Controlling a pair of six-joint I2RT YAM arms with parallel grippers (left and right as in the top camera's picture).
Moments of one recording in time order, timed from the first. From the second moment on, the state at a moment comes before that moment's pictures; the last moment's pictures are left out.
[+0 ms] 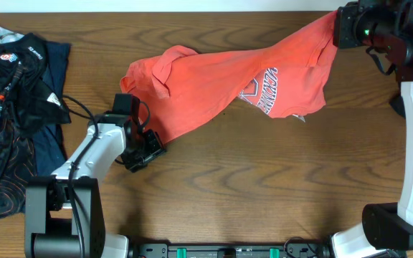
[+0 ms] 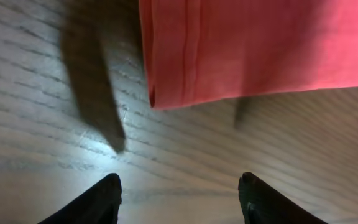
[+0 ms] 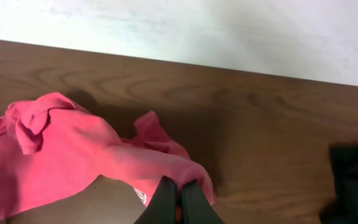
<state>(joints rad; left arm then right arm) -0.07 1.62 0.88 -0.77 0.26 -0.58 0.08 1.71 2.21 -1.21 -0.10 -0.01</state>
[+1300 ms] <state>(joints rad) -0.06 1.74 0.90 -0.48 0.23 -0.78 0.08 1.71 2.21 -1.25 -0.14 -0.02</state>
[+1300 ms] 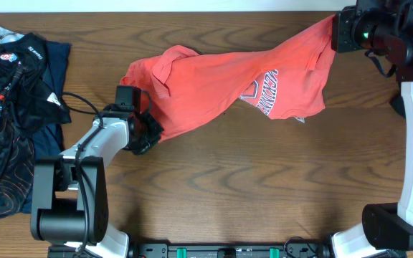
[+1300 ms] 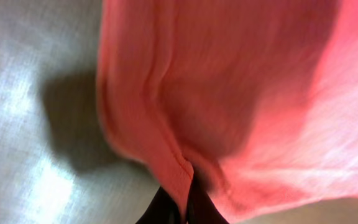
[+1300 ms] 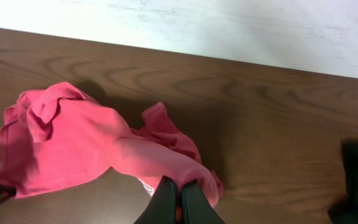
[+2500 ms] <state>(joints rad) 0.10 1.61 2.24 -1.16 0.06 -0.46 0.08 1.81 2.54 -1.31 0.01 -0.08</state>
